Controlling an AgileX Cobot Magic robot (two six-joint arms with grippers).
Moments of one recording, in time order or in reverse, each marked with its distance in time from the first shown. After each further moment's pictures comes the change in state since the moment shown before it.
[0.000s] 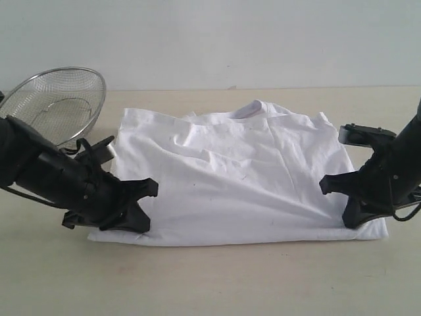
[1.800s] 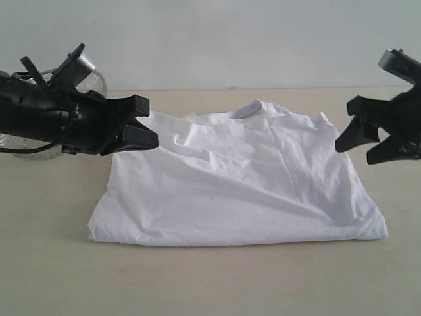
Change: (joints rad) left arm 0.005 -0.289 -0.049 -0.176 0.038 0.163; right arm -0.160 -0.125 -0.134 0.308 0.149 -0.213
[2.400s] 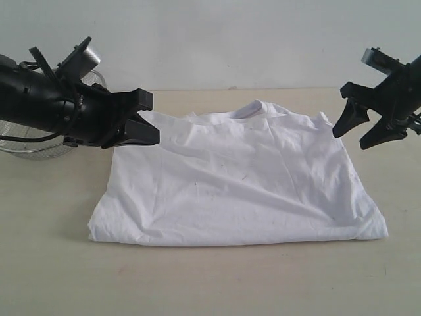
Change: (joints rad) left arm 0.000 0.018 -0.063 0.123 0.025 -0.107; right arm -0.044 0.415 -0.520 -0.131 0.253 0.129
